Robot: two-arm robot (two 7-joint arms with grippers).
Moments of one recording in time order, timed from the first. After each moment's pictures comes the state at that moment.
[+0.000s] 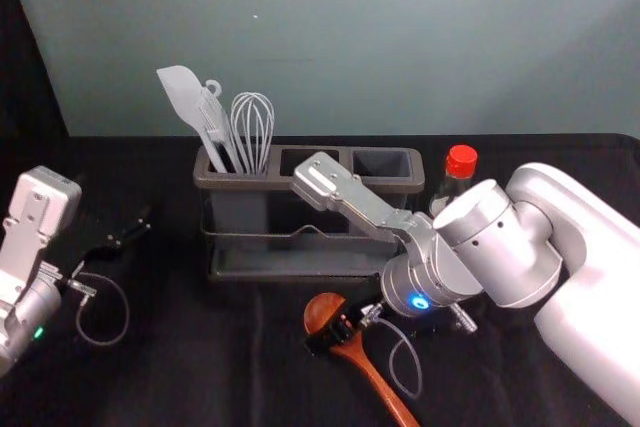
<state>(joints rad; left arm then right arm) -0.20 0.60 0.45 -1.41 -0.25 -0.12 0.03 0.60 0.34 -0.75 -1.49 0.26 1.09 0.45</state>
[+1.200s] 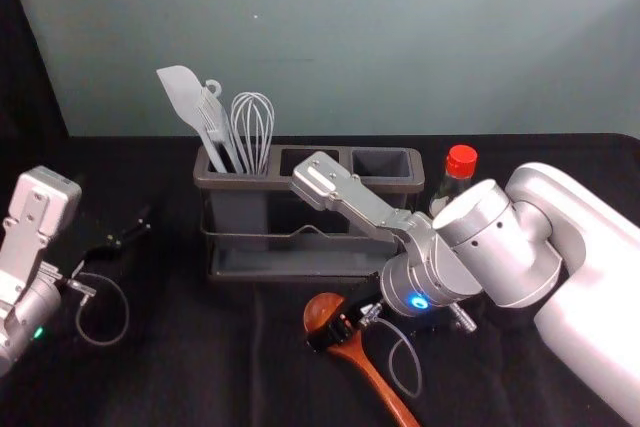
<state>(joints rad) -0.20 0.60 0.45 -1.41 -0.25 -0.12 0.03 0.60 0.34 -0.75 -1.49 0.25 1.08 0.45</state>
